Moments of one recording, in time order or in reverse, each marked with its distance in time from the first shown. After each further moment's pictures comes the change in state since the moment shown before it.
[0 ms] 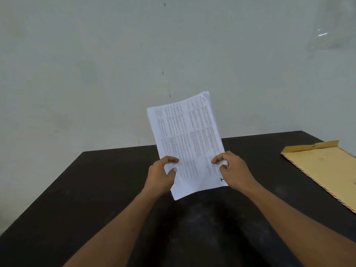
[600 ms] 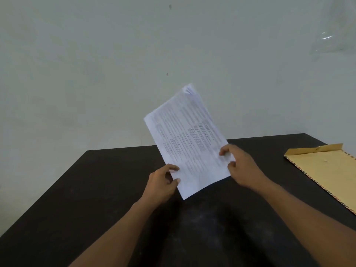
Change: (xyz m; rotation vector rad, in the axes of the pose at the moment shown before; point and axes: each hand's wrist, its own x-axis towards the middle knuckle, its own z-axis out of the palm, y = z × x) left_hand -0.015 -0.025 -0.003 0.009 -0.034 0.007; right_hand 0.001 -0.006 -0.027 -0.088 -0.036 -0.159
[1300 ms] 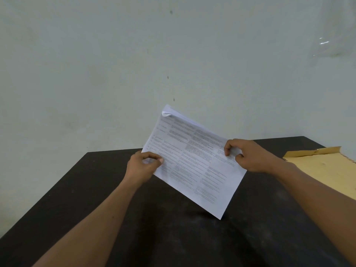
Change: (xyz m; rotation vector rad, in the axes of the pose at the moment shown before) left_hand 0.028 0.008 -0.057 -0.146 0.205 -0.153; right_hand 0.030 -0.005 -0.051 -0.219 -0.251 -0.049
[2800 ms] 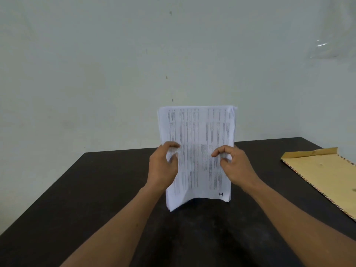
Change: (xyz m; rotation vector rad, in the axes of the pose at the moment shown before) left_hand -0.025 0.039 0.050 0.052 0.045 0.348; right_hand -0.011 -0.040 0.054 0.436 0.377 0.107
